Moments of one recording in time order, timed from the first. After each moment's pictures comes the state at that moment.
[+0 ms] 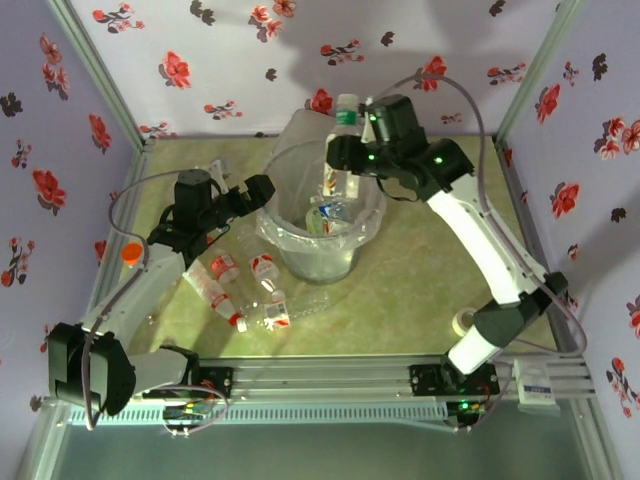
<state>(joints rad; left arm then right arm) -0.33 1.22 0.93 -0.11 0.31 -0.74 0.64 1.62 1.97 -0.96 -0.06 0.58</state>
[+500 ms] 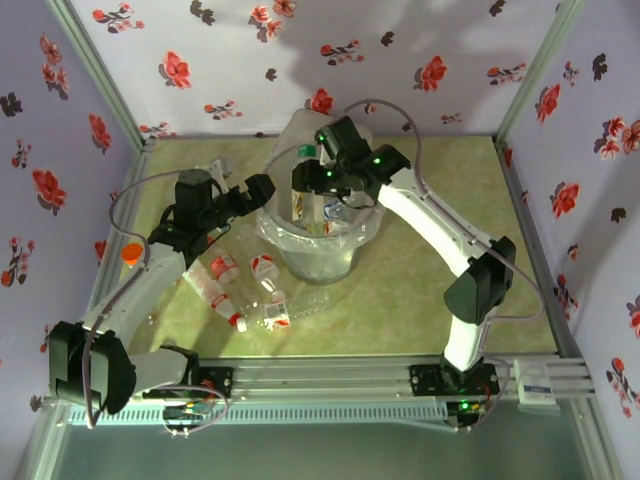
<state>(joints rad) -0.34 1.22 0.93 -0.10 0.31 -0.75 0.72 1.82 1.89 -0.88 -0.16 0.65</state>
